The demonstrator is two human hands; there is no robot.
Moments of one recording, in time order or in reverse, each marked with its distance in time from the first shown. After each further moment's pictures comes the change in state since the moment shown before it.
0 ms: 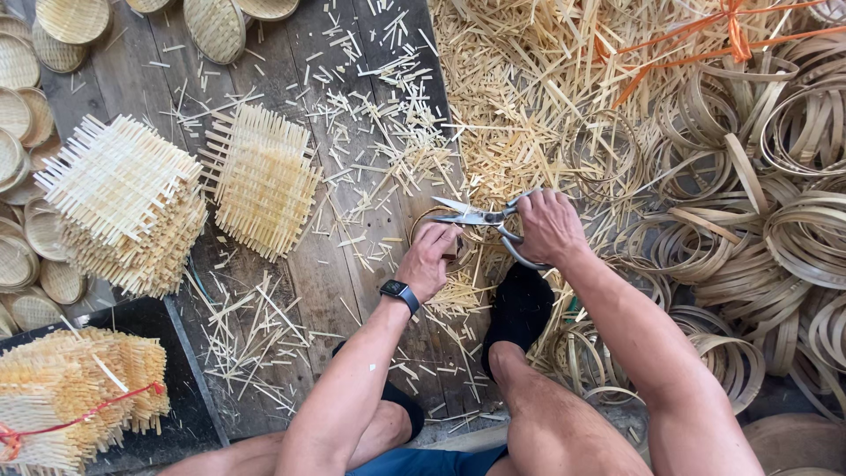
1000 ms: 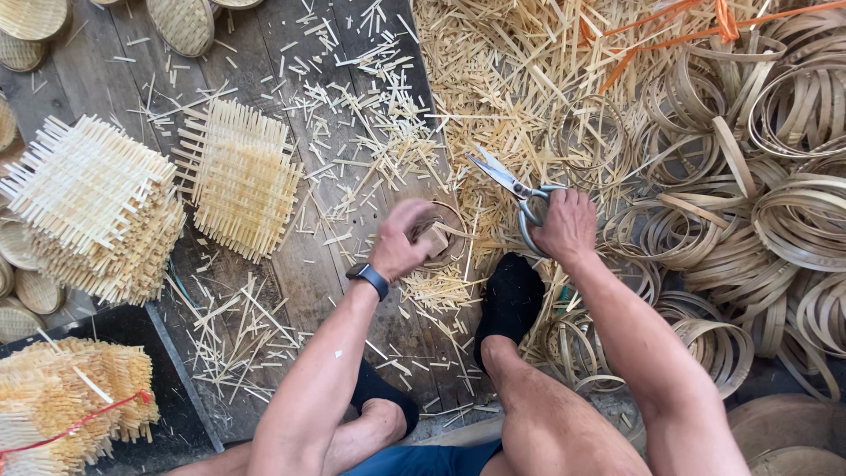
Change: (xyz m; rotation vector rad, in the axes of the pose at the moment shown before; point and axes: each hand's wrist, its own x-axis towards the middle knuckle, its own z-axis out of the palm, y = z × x) left_hand 0.019 -0.031 -0.017 -0.081 -0.054 -0.273; right_hand -0.018 0.036 0.049 0.177 0.046 0.391
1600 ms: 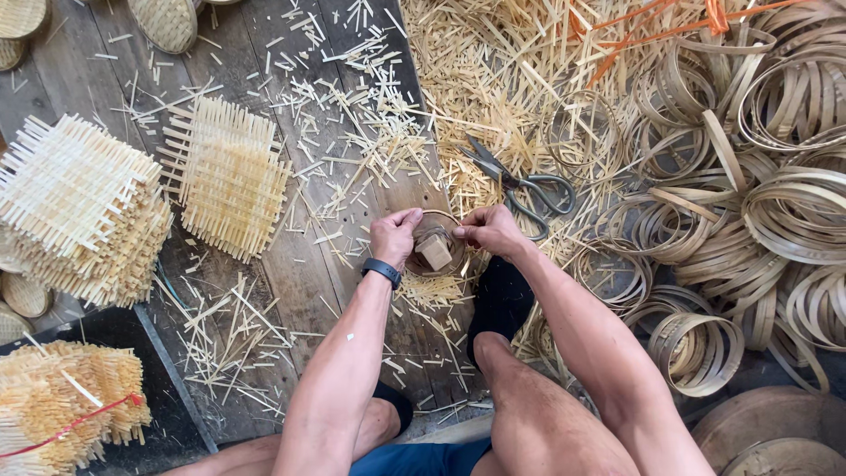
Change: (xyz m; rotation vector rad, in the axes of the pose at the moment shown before) left_hand 0.019 -0.051 0.077 -0.749 0.267 -0.529; right_hand 0.010 -0.072 0.043 1.126 -0.502 0.115
